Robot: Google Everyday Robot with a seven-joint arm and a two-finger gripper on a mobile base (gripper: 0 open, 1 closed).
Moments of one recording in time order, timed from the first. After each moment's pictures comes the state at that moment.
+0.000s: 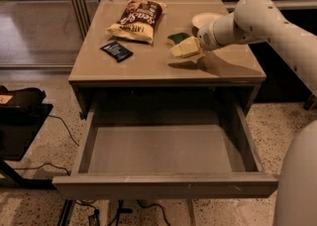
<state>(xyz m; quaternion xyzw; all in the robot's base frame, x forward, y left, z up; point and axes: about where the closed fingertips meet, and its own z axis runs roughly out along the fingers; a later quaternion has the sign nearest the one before) 0.774 -0.115 0.830 -0.31 0.84 0.18 0.41</state>
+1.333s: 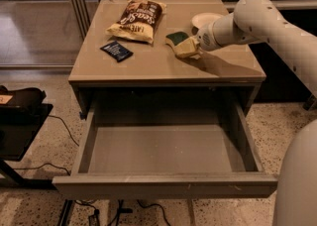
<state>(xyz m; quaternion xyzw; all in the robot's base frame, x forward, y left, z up) 0.774 -0.115 0.830 -0.31 0.84 0.18 0.41</state>
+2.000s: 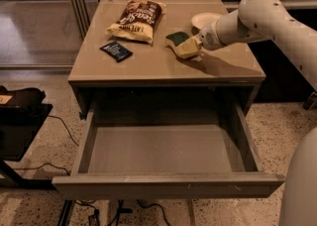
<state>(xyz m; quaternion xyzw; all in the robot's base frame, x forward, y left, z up) 0.761 -0.114 0.838 -0.33 0.83 0.19 0.40</state>
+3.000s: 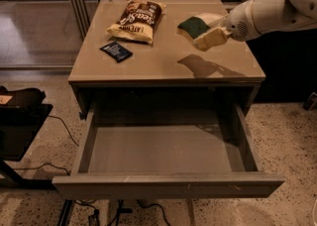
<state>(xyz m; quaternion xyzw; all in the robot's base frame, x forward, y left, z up) 0.683 -0.145 0.916 -0.42 0.78 0.17 0.43</state>
